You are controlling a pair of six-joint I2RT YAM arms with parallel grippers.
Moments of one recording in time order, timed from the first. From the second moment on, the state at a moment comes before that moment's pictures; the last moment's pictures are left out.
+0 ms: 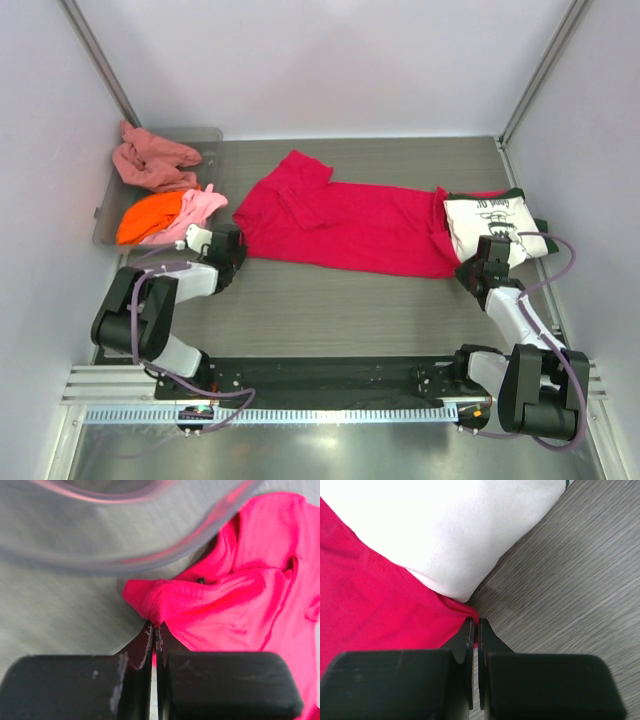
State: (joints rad) left arm -0.26 1.52 0.53 0.24 -0.39 -1.21; right arm -0.16 1.05 0.42 -0.20 0.12 0.74
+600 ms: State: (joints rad) left arm -0.27 1.13 0.59 -0.35 -0.52 -1.21; right arm -0.16 1.08 0.54 -0.34 -0.04 0.74
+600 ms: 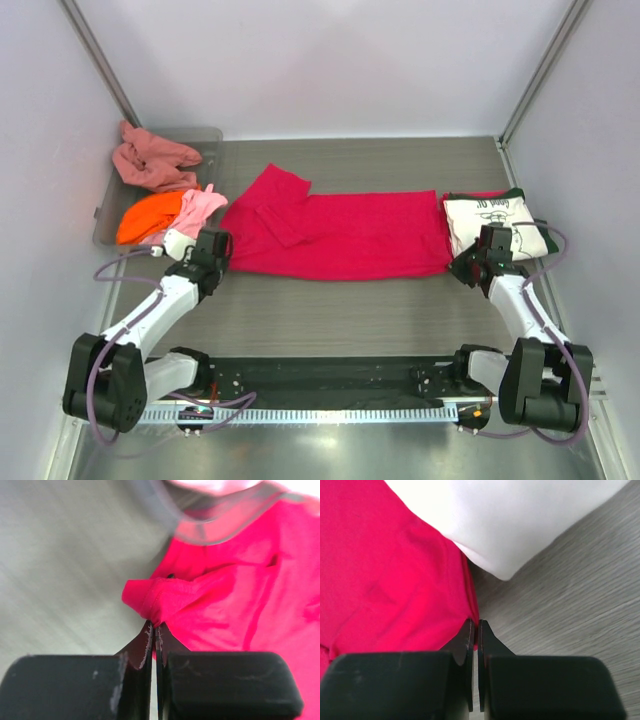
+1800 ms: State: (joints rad) left arm -0.26 1.02 1.20 -0.74 -0.54 -1.12; right arm -0.16 1.11 1.19 -0.57 -0.11 0.74
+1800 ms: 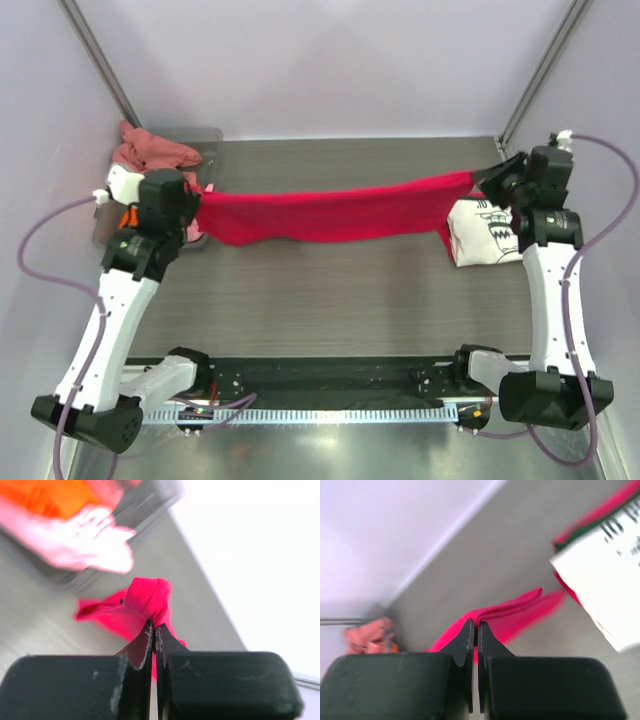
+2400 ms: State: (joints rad) left arm -0.26 0.86 1.61 -1.01 -0.50 -1.00; right arm -0.16 0.90 1.53 -0.83 -0.16 0.76
